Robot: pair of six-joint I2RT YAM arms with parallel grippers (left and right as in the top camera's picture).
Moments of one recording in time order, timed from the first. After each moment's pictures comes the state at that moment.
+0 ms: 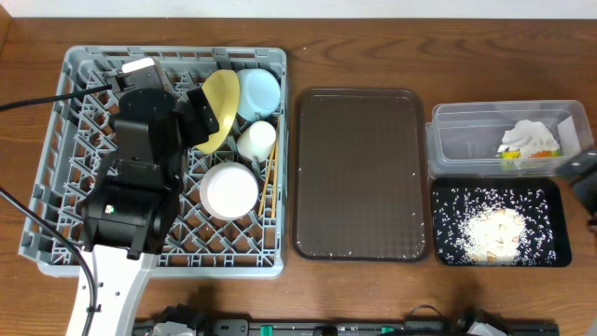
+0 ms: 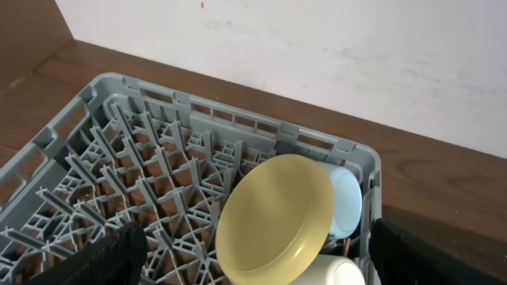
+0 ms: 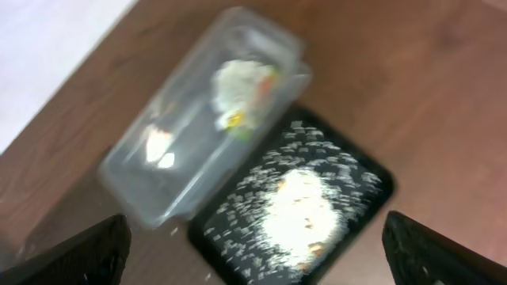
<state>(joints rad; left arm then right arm) -0.19 1.09 1.20 -0.62 -0.32 -0.35 -0.43 1.04 1.47 -1.27 0.05 0.45</state>
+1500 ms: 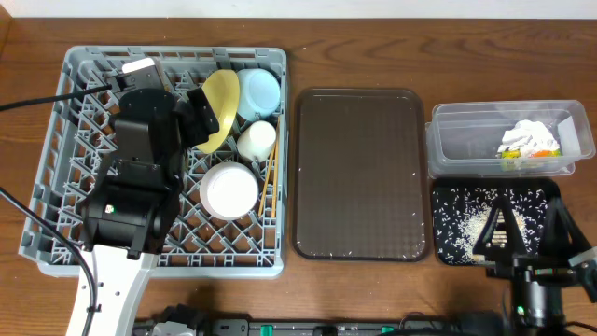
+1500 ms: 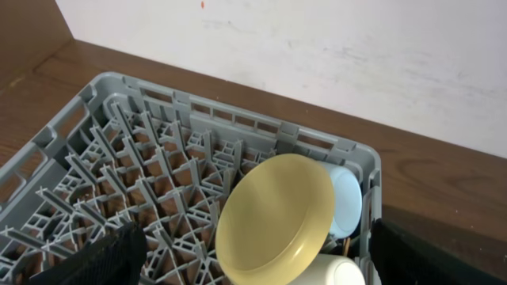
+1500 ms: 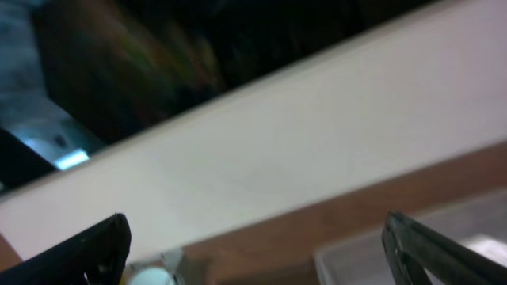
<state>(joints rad) -0.19 1.09 1.20 -0.62 -0.32 -0.35 0.08 0.03 0.56 -0.28 0.05 0.44</state>
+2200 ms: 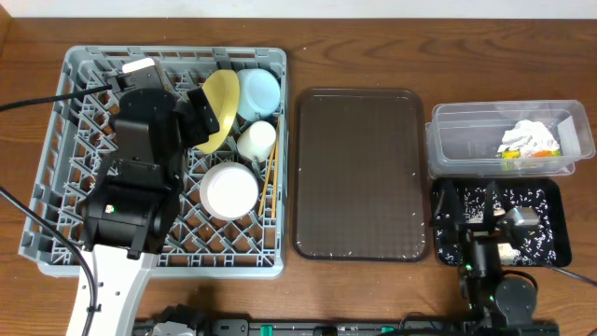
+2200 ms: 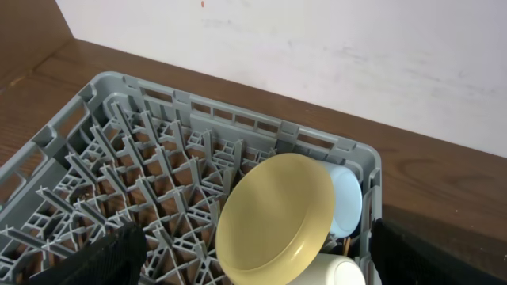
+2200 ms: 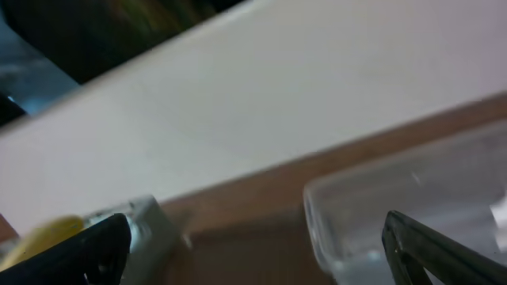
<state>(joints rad) -0.19 1.09 1.20 -0.63 -0.32 -0.35 0.08 0.01 0.01 0.12 -0.01 0.44</state>
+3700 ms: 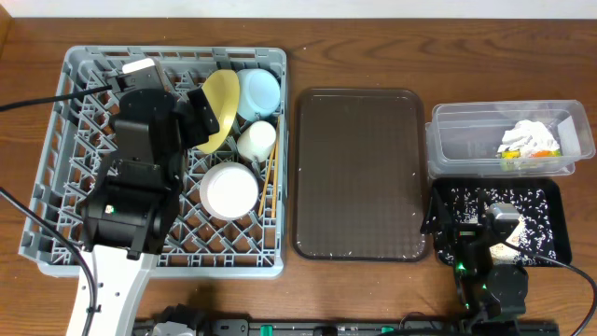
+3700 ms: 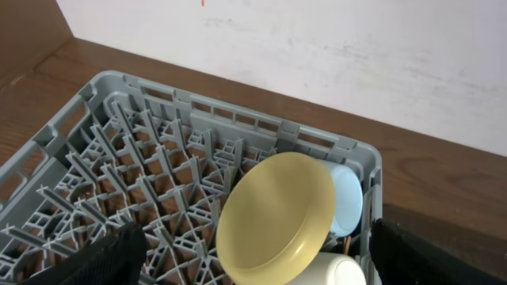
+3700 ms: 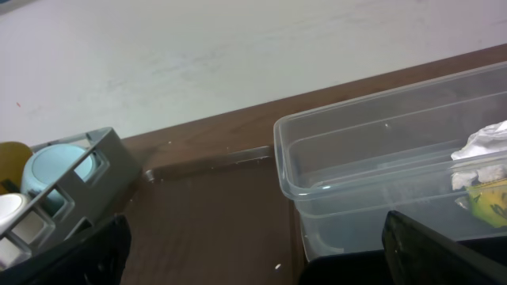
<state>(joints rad) -0.19 1.09 1.20 -0.63 -0.32 -0.35 0.09 0.01 0.01 -0.07 -0.01 0.32</state>
